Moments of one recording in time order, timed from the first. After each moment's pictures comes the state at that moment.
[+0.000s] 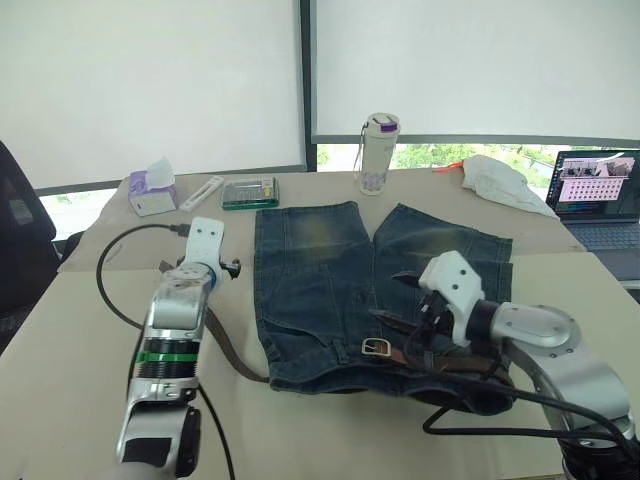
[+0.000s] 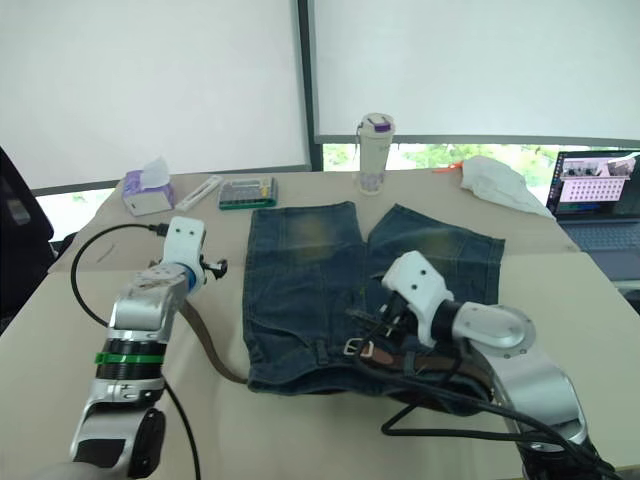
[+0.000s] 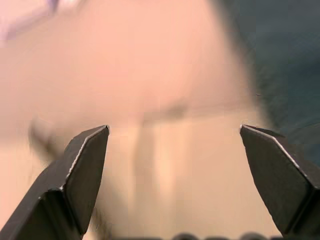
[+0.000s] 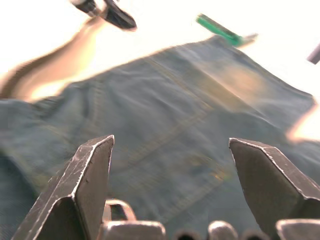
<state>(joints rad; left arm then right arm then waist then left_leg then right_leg) -0.71 0.26 0.14 0.12 0.15 1.16 -0.02 -0.27 -0.63 0.00 -0.68 0.26 0.80 0.78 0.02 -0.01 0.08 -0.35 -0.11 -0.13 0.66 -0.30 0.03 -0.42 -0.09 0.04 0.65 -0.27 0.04</state>
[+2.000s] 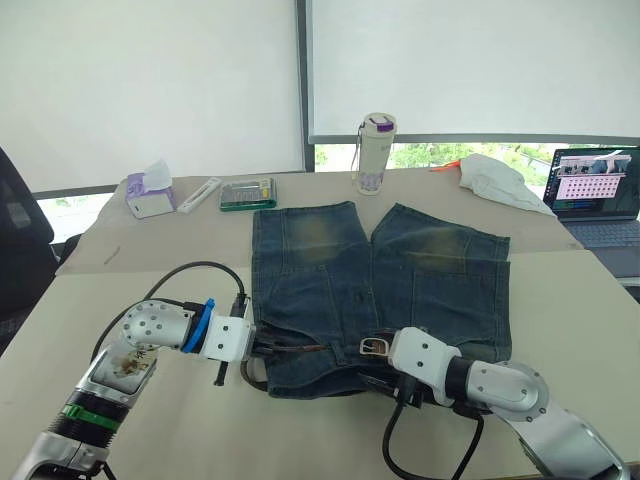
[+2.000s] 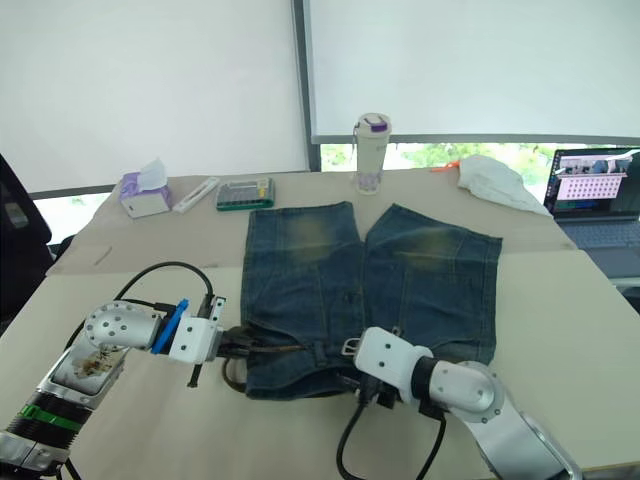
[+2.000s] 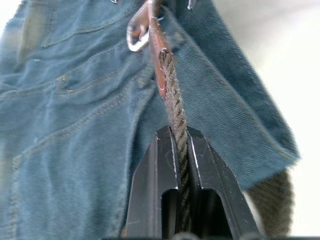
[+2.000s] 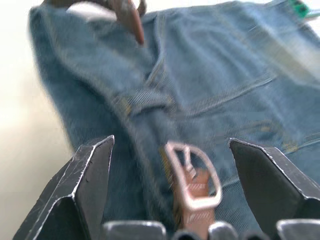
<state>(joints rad) -0.36 0.72 -0.18 0.02 -0.16 -0.28 -1.27 -0.08 -0.67 0.24 -0.74 0.10 0.60 0.64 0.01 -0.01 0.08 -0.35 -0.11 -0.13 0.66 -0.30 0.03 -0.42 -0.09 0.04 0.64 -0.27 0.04</state>
